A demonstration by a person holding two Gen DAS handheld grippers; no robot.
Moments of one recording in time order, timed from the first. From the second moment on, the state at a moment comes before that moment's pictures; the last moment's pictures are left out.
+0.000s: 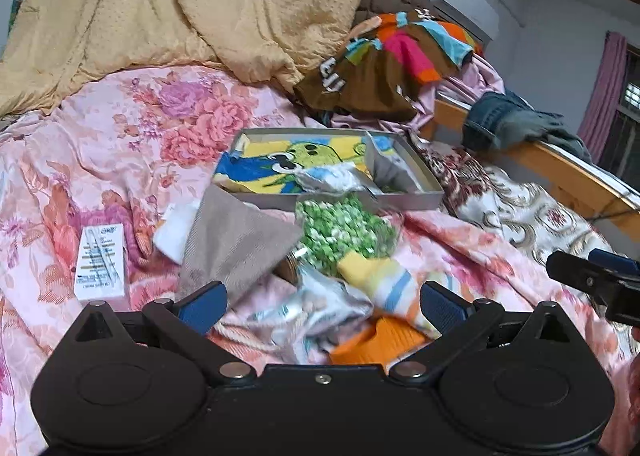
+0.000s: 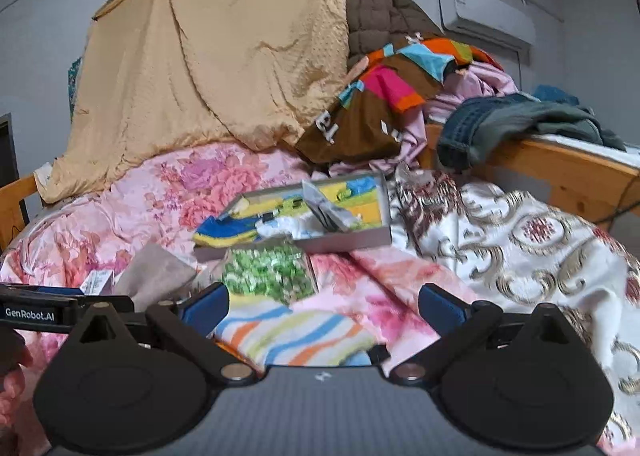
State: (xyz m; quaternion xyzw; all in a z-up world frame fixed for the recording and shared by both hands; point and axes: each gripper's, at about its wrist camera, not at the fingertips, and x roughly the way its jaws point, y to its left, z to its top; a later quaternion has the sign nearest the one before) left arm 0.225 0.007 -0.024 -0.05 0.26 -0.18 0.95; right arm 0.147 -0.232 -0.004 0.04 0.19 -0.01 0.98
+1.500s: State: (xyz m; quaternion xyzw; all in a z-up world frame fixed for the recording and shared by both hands) left arm 0.258 -0.014 -0.090 -0.12 0.38 -0.25 0.88; right arm 0.220 -0.233 -0.037 0.06 0.34 0.05 0.94
